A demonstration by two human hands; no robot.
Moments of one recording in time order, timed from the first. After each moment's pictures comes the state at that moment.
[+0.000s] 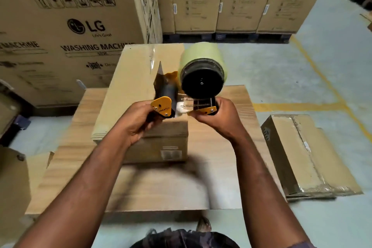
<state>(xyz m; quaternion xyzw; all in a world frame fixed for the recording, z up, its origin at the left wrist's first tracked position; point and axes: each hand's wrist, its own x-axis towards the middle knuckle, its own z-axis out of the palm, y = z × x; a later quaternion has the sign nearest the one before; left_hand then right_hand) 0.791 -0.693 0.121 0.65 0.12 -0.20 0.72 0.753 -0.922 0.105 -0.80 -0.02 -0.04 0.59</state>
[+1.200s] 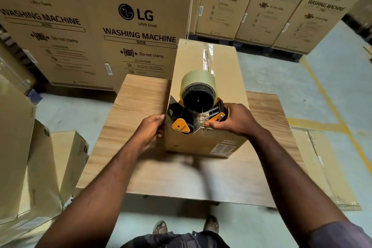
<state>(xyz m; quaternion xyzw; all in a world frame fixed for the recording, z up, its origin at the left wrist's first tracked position) 0.787 -0.476 0.015 0.67 0.15 -0.19 0.71 0.782 -0.756 0.097 -0.96 -0.05 0.06 0.27</state>
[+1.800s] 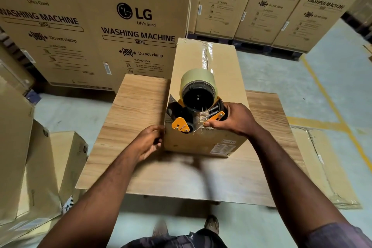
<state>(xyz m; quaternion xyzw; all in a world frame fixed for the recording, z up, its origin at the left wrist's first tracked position) 0.774 -0.469 -0.016 0.62 0.20 -0.26 0.71 0.780 -0.758 0.093 -0.96 -0.06 0.05 0.27</state>
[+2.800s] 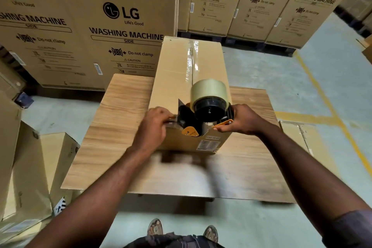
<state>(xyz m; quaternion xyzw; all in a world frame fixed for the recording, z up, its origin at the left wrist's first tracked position) 0.761 -0.534 0.031 0.92 -0.17 0.13 0.33 0.773 -0.839 0.093 -0.94 -0.08 0.13 0.31</state>
